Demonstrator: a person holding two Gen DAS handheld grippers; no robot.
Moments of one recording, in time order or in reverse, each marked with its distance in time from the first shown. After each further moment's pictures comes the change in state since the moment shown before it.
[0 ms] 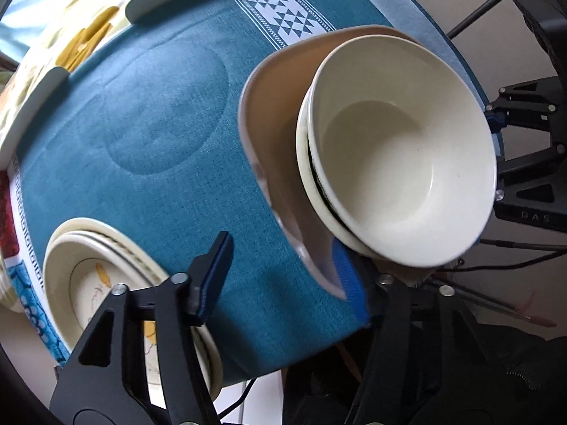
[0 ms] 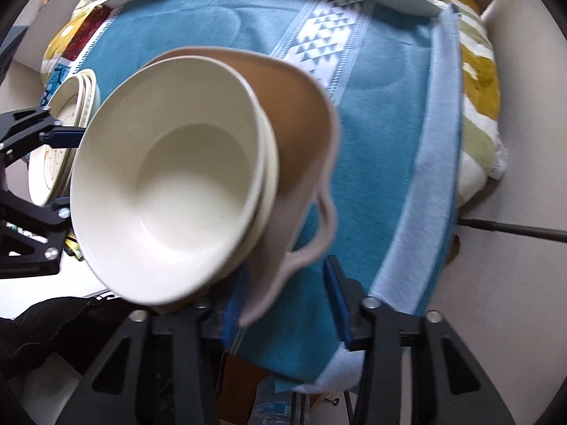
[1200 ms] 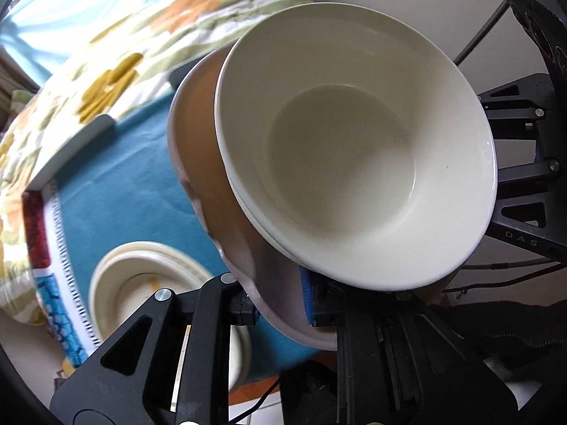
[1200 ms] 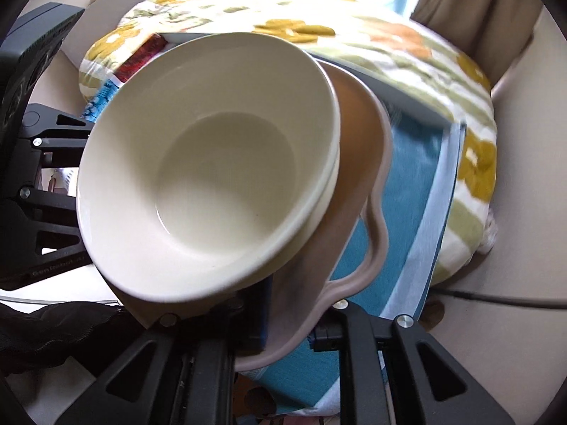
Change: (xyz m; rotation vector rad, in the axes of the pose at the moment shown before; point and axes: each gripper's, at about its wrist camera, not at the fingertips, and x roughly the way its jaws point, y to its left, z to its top) left arm -0.100 0.001 -0.030 -0.002 -0.213 0.045; right arm -0.090 0.050 0.012 -0.176 -0.241 -0.037
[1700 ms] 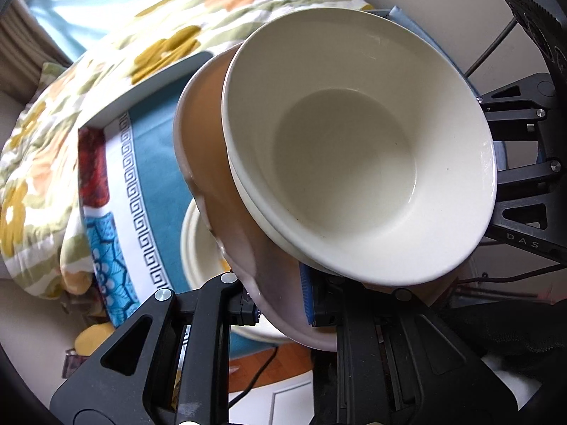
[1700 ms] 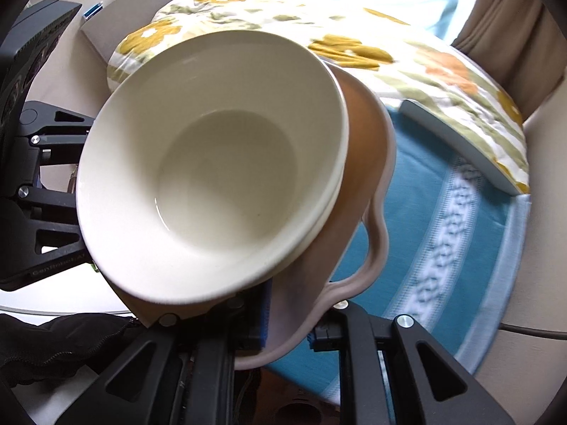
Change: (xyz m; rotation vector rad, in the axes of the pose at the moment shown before) left arm -0.038 0.133 -0.081 -0.041 0.034 0.067; right arm 0.037 0.140 0.064 -0.039 0.002 0.069
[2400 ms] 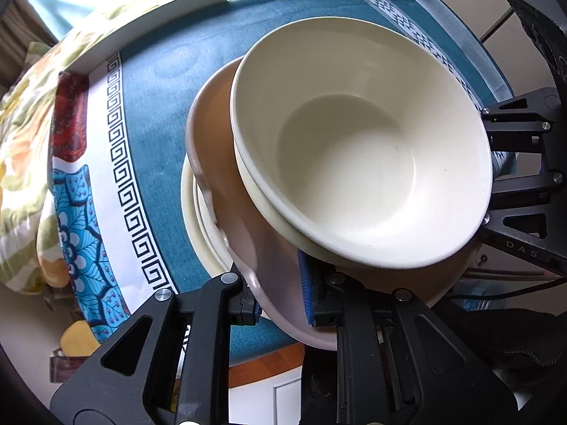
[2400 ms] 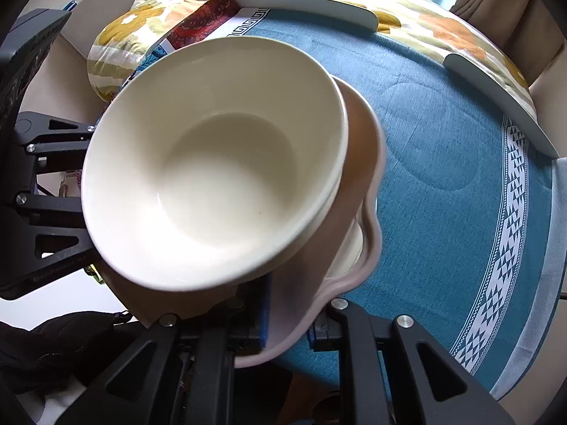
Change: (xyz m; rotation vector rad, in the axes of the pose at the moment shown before) left arm 0.075 0.050 -0.052 -0.001 0.054 -0.074; right arm 0.077 0.051 -0.001 0.107 0.073 -0.021
